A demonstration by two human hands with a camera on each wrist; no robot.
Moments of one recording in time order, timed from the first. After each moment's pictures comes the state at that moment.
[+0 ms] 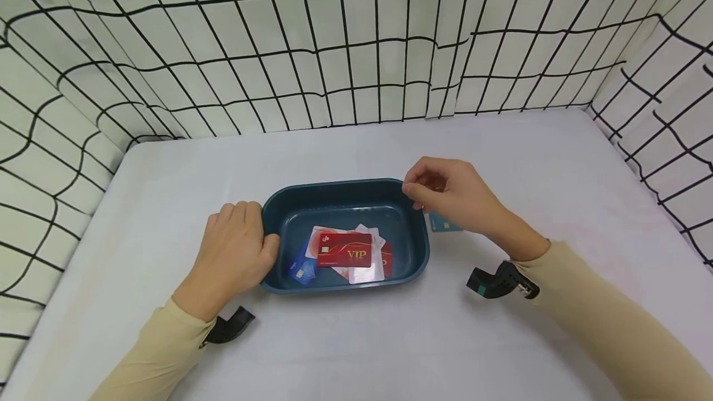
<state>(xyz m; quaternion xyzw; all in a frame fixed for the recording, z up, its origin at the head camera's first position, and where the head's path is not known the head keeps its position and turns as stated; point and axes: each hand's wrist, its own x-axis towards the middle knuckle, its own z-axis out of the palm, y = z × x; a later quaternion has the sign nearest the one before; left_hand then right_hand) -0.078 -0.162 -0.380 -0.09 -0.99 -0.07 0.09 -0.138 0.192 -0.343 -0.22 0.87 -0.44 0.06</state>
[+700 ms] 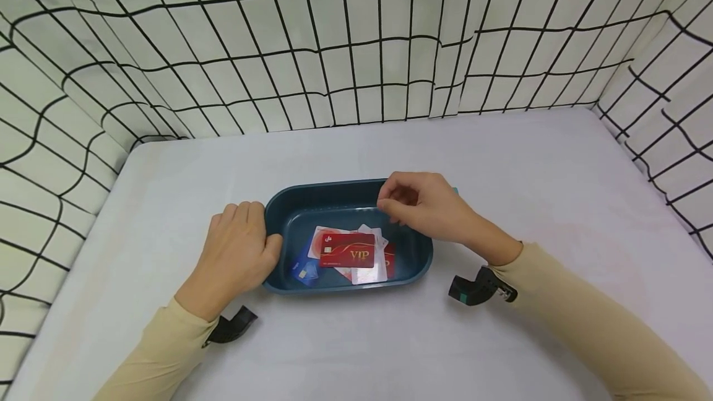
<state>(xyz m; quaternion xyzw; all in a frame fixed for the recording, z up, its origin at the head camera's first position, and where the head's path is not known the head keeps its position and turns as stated) -0.079 -0.162 -0.380 -0.09 -0.99 -0.08 0.09 -0.137 0.158 -0.357 -0.25 0.86 -0.44 0.10</state>
